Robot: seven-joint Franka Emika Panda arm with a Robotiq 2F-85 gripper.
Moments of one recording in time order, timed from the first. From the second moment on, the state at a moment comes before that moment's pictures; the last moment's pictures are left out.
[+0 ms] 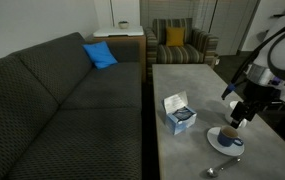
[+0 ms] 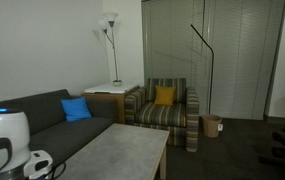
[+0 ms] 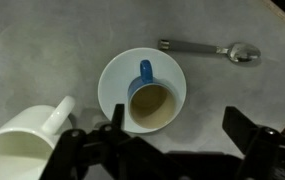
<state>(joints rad) -0.05 1.04 0.13 -1.89 -0.06 2.88 -0.27</state>
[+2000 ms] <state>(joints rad) 0.01 1.34 0.06 -1.58 -0.08 2.77 -0.22</state>
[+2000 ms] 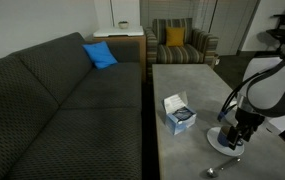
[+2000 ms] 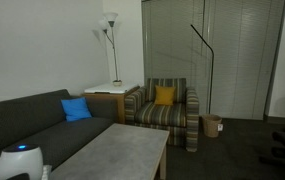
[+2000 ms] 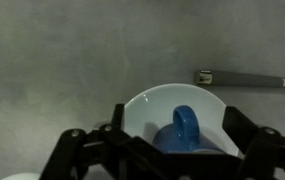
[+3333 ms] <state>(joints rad) 0.02 1.34 0.05 -1.54 -0.08 2.77 -0.22</state>
